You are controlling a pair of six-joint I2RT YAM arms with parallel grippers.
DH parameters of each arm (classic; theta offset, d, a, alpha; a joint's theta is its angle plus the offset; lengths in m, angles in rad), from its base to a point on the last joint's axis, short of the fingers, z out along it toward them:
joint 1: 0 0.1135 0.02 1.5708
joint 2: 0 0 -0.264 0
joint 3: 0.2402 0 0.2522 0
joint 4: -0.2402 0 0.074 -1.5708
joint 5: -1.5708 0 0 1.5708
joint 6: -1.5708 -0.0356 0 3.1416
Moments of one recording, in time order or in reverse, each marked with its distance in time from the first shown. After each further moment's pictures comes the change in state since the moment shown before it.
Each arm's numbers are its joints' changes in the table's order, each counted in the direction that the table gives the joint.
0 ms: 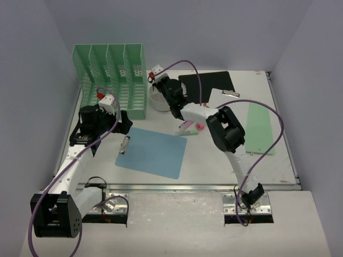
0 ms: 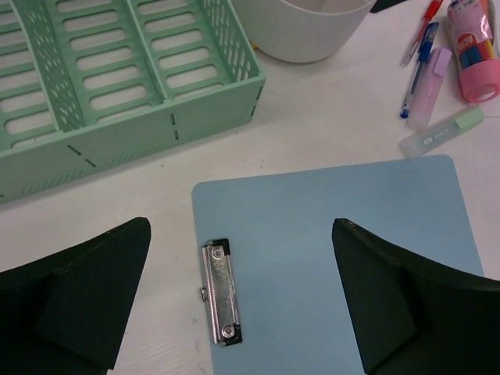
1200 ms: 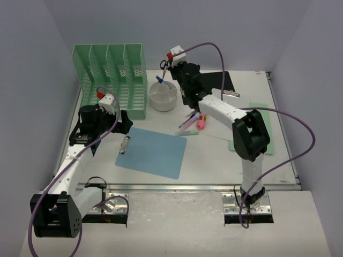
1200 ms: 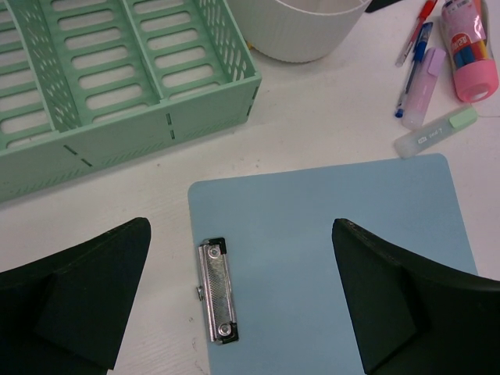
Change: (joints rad) left arm 0.000 0.000 0.011 -0.018 -0.008 0.005; right arm -0.089 0.334 -0.114 -0.233 0.026 -0.135
